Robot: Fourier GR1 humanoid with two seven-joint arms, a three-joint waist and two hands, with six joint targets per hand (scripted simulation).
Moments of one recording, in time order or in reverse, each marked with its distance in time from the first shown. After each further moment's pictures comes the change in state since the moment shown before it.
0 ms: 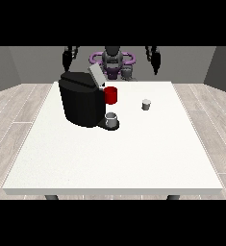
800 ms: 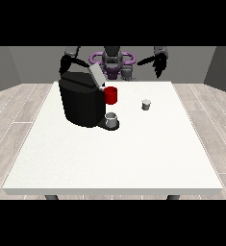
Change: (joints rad) left arm -0.114 0.236 -0.026 0.071 -0.197 -0.166 -0.081; right arm -0.063 0.023 -0.012 0.043 0.129 -0.135 -0.040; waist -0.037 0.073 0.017
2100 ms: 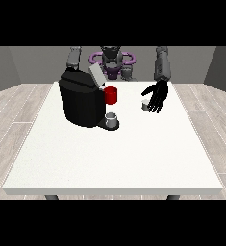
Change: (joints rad) left arm -0.409 0.113 0.027 0.561 -0.322 0.026 -0.048; right arm -0.207 0.063 0.048 0.100 0.041 -0.031 0.037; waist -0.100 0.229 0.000
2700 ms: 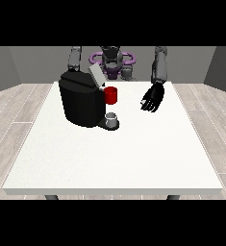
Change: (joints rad) left arm -0.068 -0.013 -0.087 0.131 -0.217 0.112 -0.035; right arm -0.017 0.009 0.021 0.064 -0.008 0.010 -0.009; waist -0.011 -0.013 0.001
